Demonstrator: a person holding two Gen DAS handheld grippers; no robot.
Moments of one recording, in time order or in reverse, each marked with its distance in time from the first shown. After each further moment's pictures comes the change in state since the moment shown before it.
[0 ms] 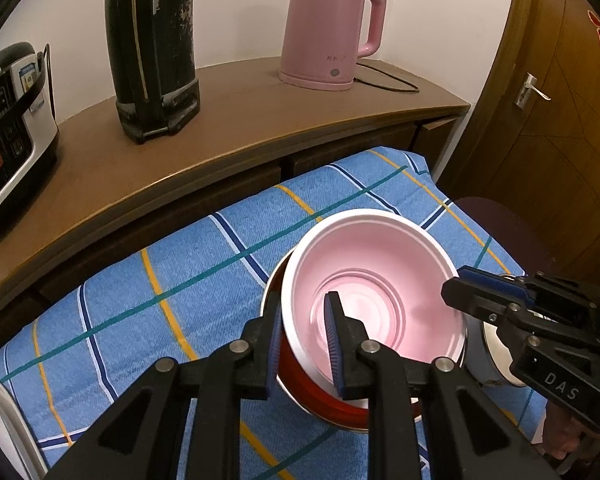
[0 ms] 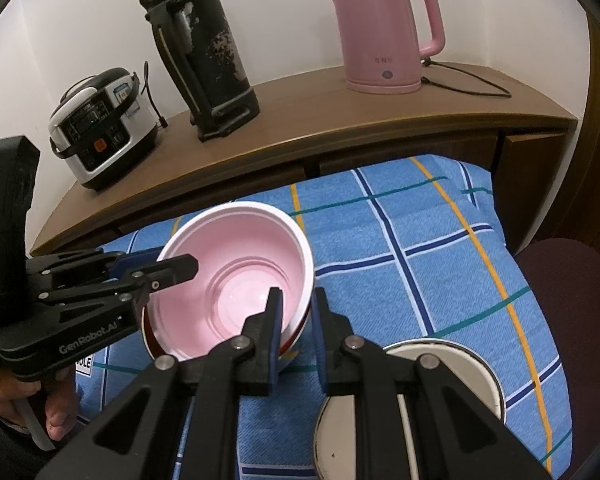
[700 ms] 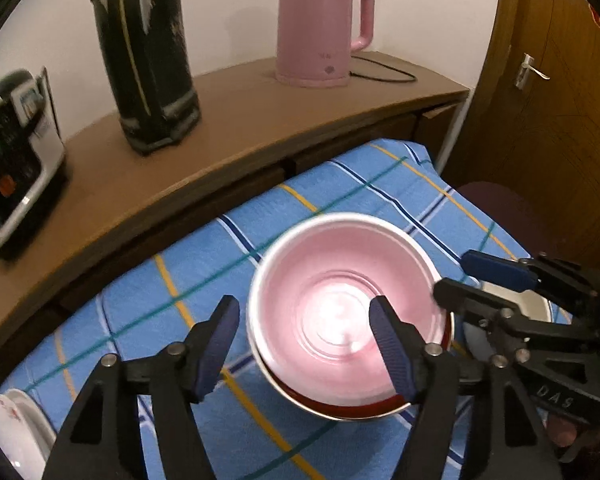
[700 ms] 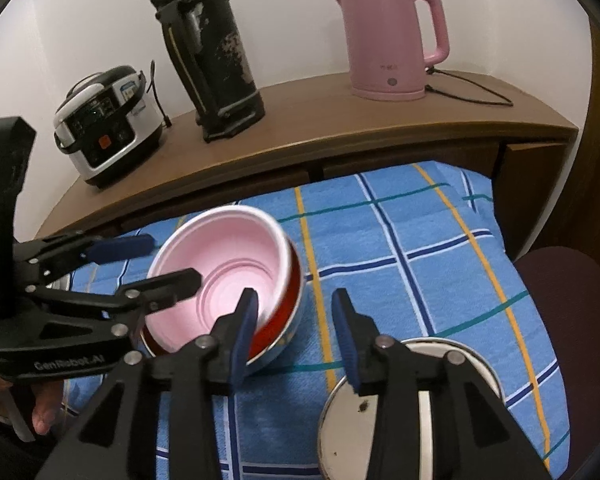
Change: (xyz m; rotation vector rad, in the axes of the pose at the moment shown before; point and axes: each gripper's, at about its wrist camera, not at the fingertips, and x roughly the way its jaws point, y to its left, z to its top) left arm -0.016 -0.007 0.005 0.073 0.009 0.064; right arm -0.008 0.004 -0.003 -0.029 -0.040 -0.018
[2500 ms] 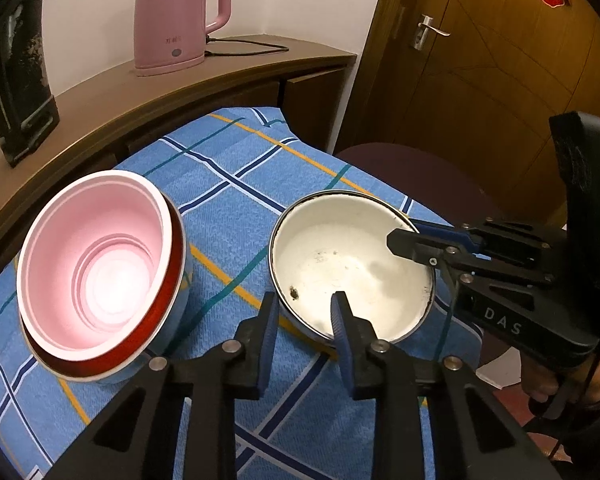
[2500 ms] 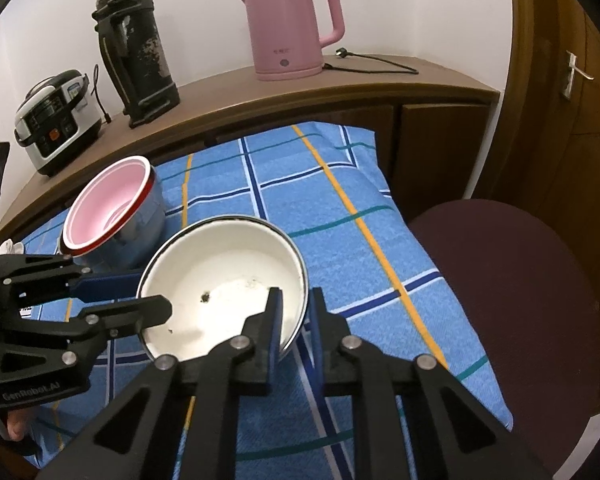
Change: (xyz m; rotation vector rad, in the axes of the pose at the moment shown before) left arm 0.016 -0.123 -0.040 0.138 0.030 -0.287; right arm -0.054 -0.086 -0.070 0.062 0.021 -0.171
